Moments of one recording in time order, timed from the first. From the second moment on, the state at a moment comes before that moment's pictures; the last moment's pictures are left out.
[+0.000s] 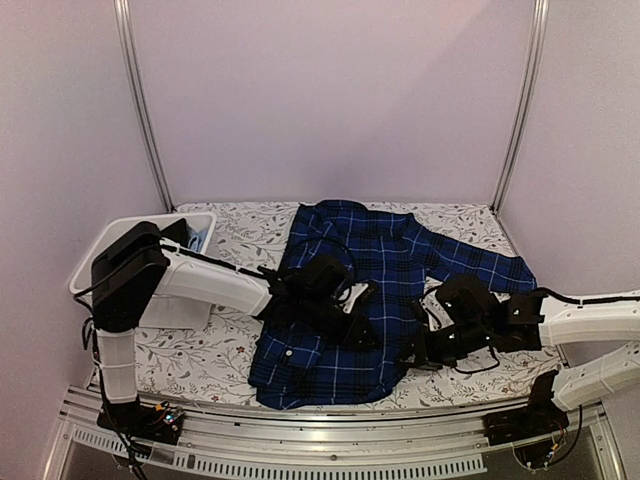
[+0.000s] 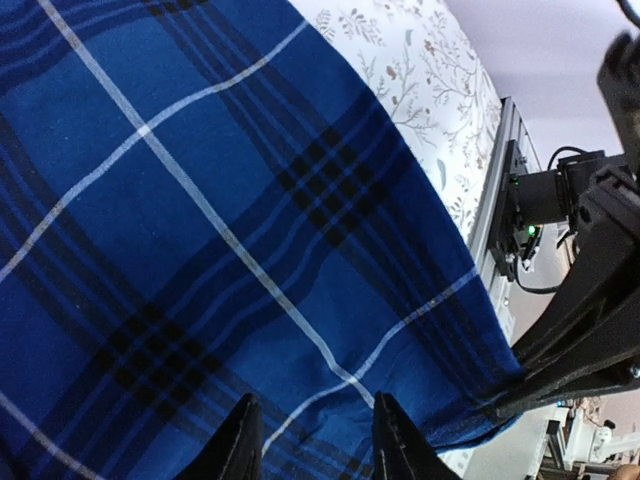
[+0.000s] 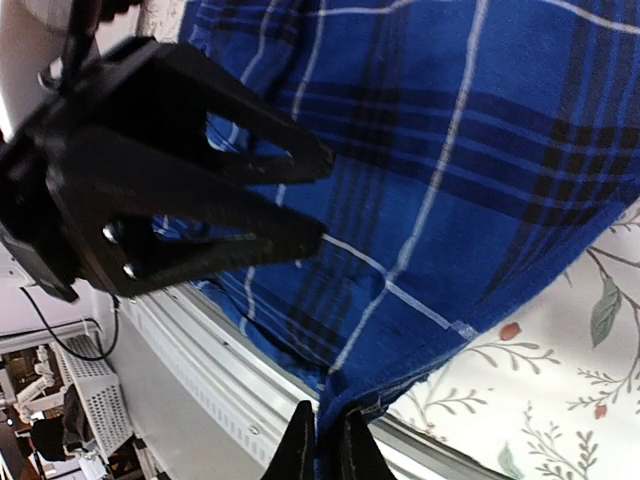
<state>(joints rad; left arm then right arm) -1.04 2.03 1.25 -0.02 0.47 -0.57 0.98 1.15 0.56 -0.28 -0.26 0.96</state>
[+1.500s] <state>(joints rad) -1.14 1.91 1.14 0.06 0.23 -0.47 0.86 1.56 0.86 -0.28 -0.29 0.88</state>
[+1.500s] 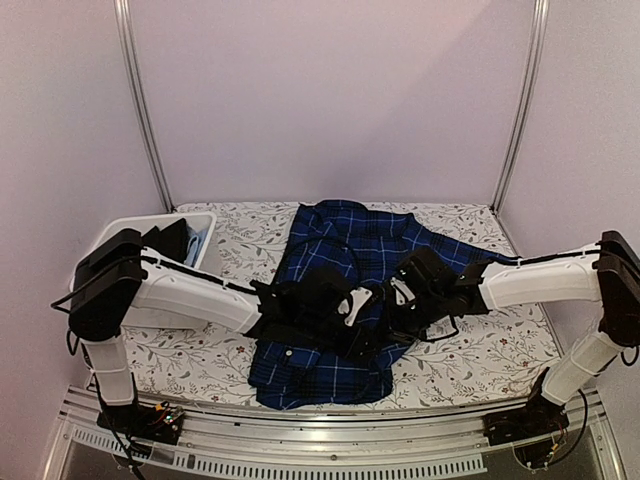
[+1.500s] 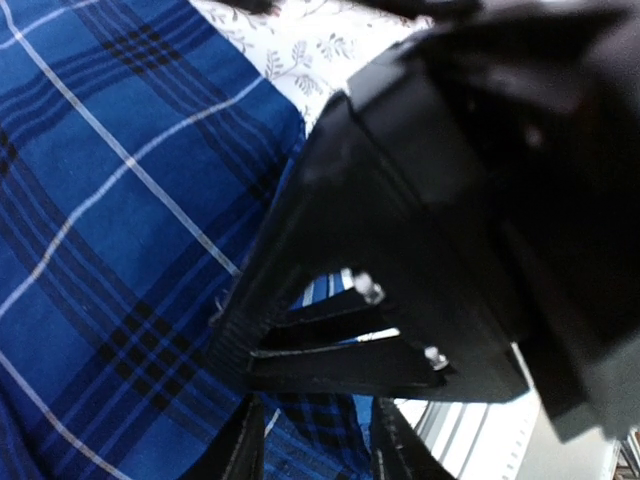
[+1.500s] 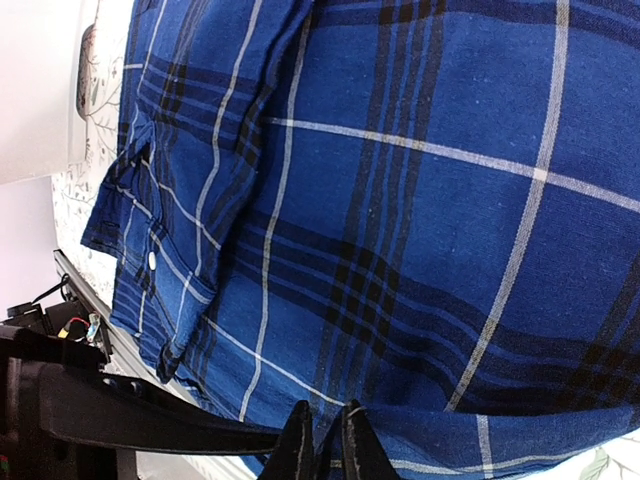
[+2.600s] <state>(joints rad) -1.08 1.91 1.00 0.36 0.45 -0.61 1.19 1.39 0.73 -0.38 0.16 0.77</state>
